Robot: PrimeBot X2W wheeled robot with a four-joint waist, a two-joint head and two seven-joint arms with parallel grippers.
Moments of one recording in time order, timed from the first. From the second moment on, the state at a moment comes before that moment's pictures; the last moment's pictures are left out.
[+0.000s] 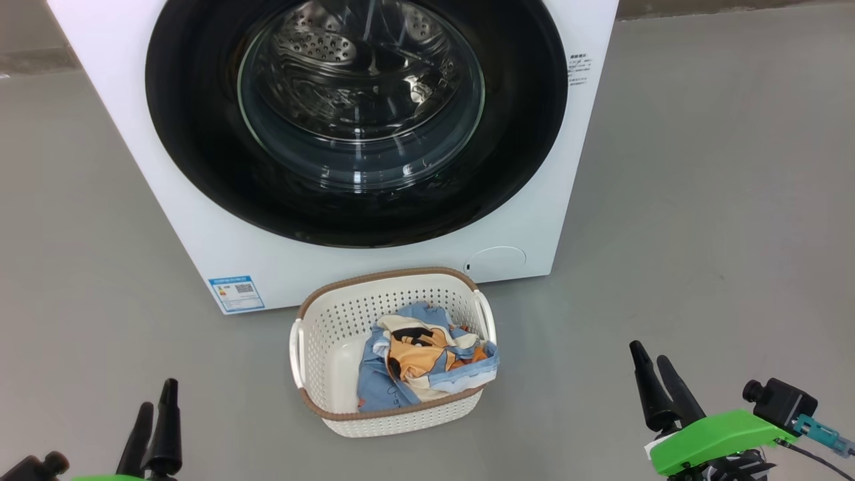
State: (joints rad) left arm -0.02 0.16 -0.05 0.28 -1.05 -0.13 -0.07; right arm -0.11 -0.05 0.00 0.36 0.84 0.13 -0.07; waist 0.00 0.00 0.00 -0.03
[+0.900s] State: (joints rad) left arm 0.00 0.21 -0.08 0.26 -0.71 -0.13 -0.15; right arm -0.15 -0.05 0.01 0.35 0.44 0.13 -0.15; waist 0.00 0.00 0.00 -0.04
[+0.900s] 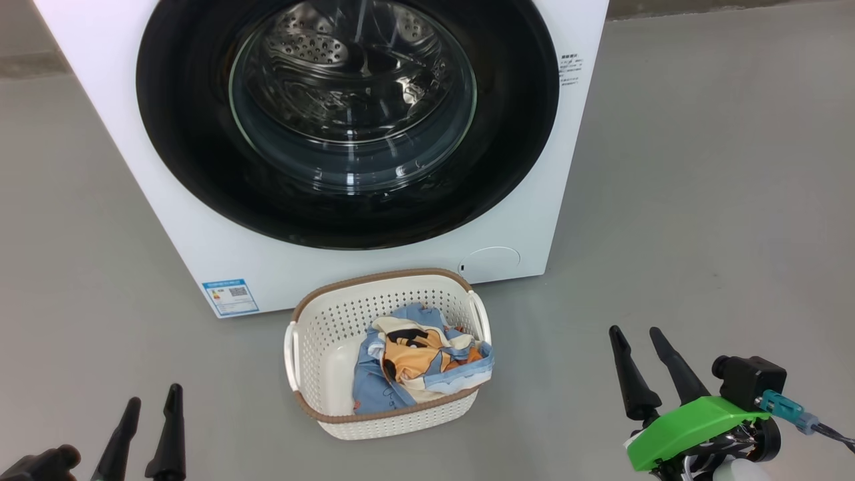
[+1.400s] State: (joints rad) left arm 0.00 0.23 -0.09 0.26 -0.55 -0.13 -0.19; right arm -0.17 -0.05 0.02 0.35 0.26 0.13 -0.19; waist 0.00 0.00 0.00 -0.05
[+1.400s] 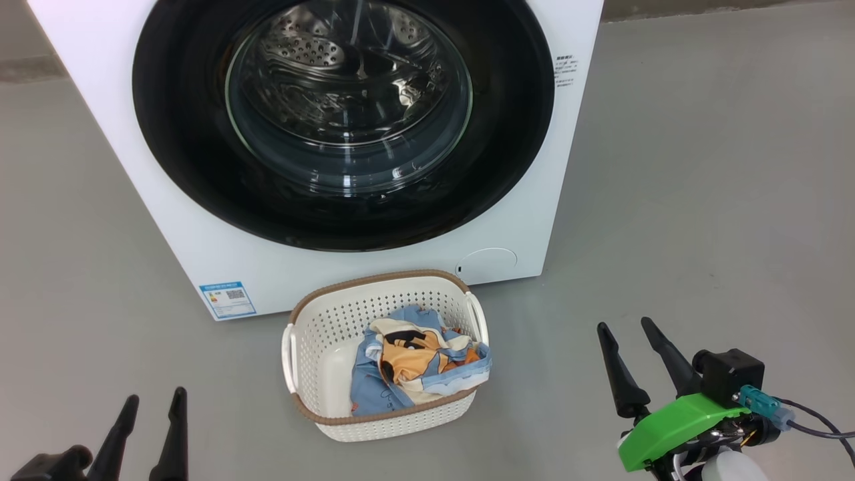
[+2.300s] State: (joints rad) left arm 0.02 0.20 0.01 0.28 -0.29 -0.13 -0.25; right arm -0.19 -0.05 -0.09 0.34 0.04 0.13 -0.25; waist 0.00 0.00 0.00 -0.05
